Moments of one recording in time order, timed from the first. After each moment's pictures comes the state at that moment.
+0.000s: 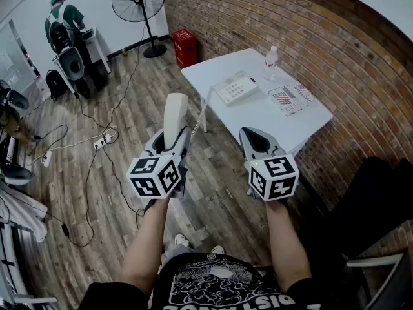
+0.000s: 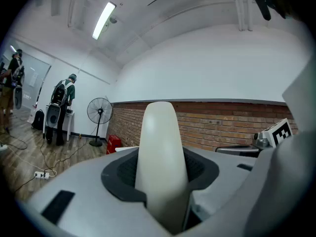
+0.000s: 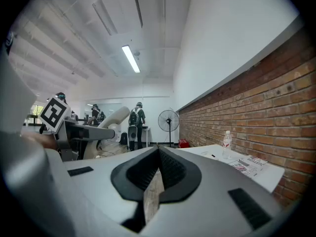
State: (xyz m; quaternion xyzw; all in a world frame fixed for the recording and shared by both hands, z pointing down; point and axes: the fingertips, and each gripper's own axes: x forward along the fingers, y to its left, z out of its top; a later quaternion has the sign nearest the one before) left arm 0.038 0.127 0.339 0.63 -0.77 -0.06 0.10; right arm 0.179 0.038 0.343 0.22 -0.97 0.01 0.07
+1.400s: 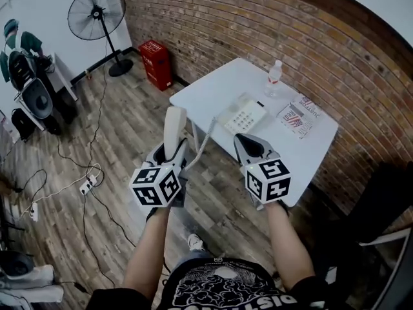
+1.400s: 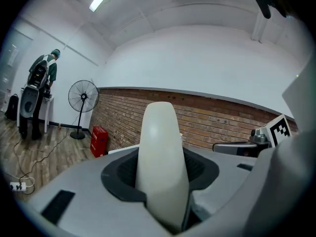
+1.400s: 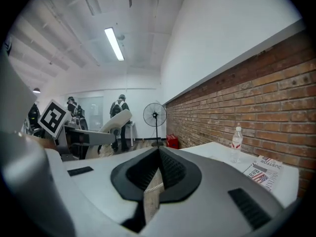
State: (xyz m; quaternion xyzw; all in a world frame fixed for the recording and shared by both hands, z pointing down) left arm -0.185 -0.042 0.374 0.71 -0.69 -0.05 0.15; right arm -0.039 -0.100 0.362 0.30 -0.95 0.04 0.10
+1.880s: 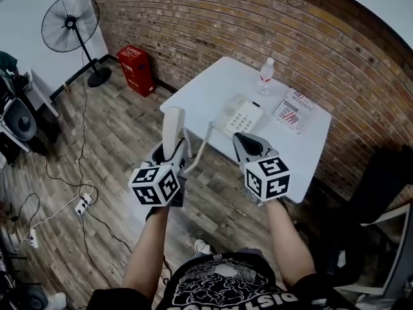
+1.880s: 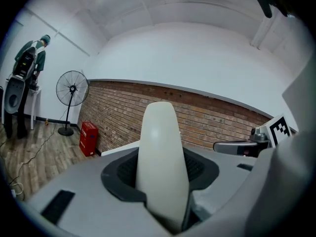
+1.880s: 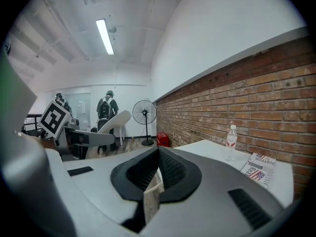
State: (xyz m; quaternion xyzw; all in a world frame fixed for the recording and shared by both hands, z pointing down) left arm -0.231 -0.098 0.387 0.75 -0.64 -0.04 0.16; right arm -0.077 -0.136 0.370 0.37 -0.92 0.05 0.11
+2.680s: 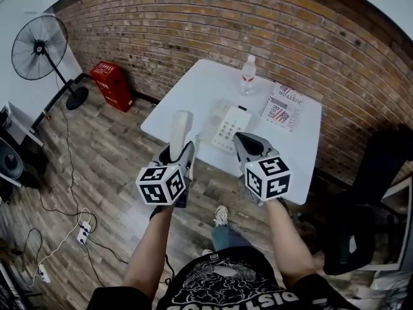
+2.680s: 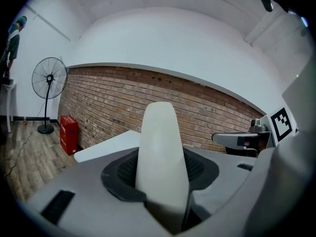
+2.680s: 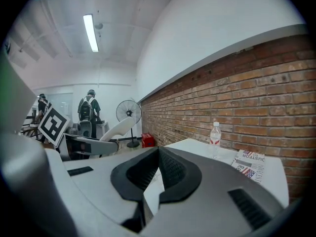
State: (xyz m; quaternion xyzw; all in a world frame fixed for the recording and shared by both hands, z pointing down) left arm -0.195 -0.202 0.425 0.81 -0.55 0.01 0.18; right arm -0.051 -0.211 0.391 0.45 -0.89 0.07 0.10
